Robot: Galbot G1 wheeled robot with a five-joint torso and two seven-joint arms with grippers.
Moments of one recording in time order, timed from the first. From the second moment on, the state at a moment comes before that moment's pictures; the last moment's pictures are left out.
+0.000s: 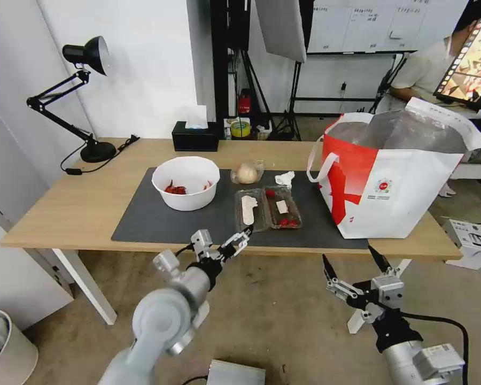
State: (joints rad) left arm 1.11 -1.27 -0.15 -2.10 -1.36 0.36 -0.57; right arm -1.90 1.25 0.60 2.41 0.16 0.01 0.05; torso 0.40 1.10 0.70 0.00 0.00
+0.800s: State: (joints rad) left arm 0.92 -1.35 -0.03 -1.94 -1.44 0.33 -0.73; right arm -1.90 1.26 0.60 2.39 0.15 0.02 0.05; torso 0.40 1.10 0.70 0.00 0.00
